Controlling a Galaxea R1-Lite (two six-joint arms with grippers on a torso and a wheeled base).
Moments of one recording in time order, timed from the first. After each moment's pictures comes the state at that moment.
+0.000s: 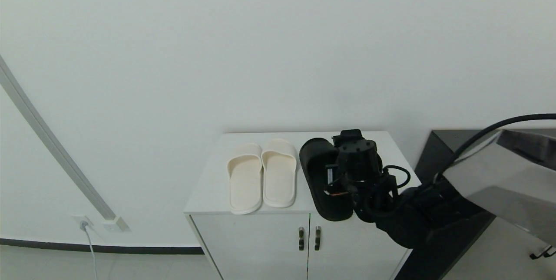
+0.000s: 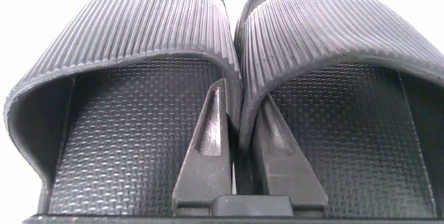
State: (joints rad) left arm 0.00 0.00 0.00 0.00 -0.03 0.00; right arm 0.72 2.14 -1.05 -0.79 -0.60 0.16
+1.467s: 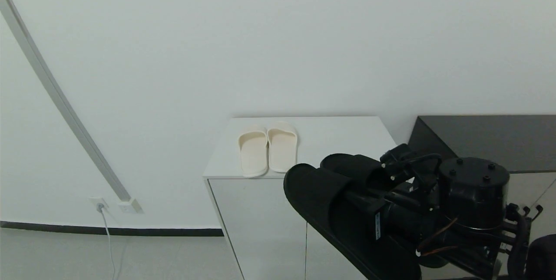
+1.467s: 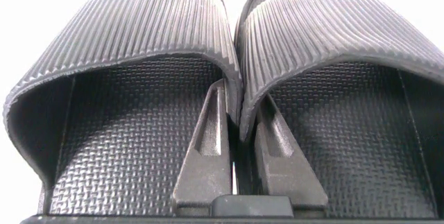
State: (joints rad) left arm 0.00 0.00 0.00 0.00 -0.02 0.00; right arm 0.77 1.69 -0.53 -0.92 -0.10 0.10
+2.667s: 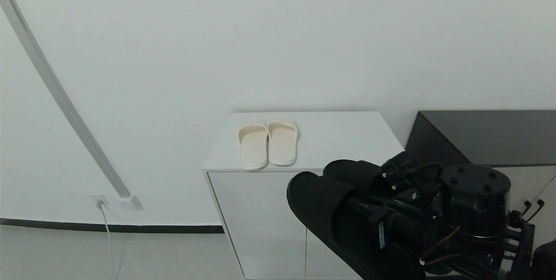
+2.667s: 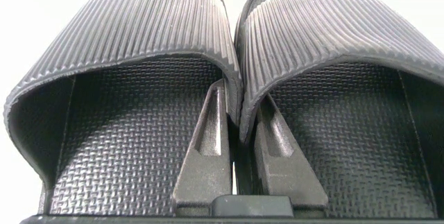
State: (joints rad) left arm 0.00 0.00 0.00 0.00 -0.02 0.00; right arm 0.77 1.69 -0.50 -0.92 -0.10 0.07
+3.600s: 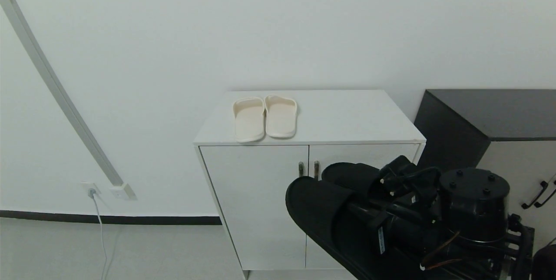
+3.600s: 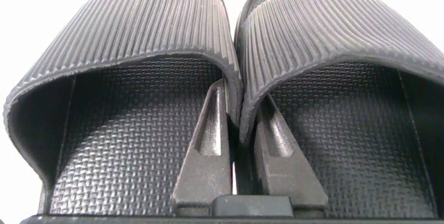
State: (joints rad) left arm 0.00 0.00 0.00 0.00 -0.03 0.00; right arm 0.78 1.69 -0.48 -0.92 -0.10 0.05
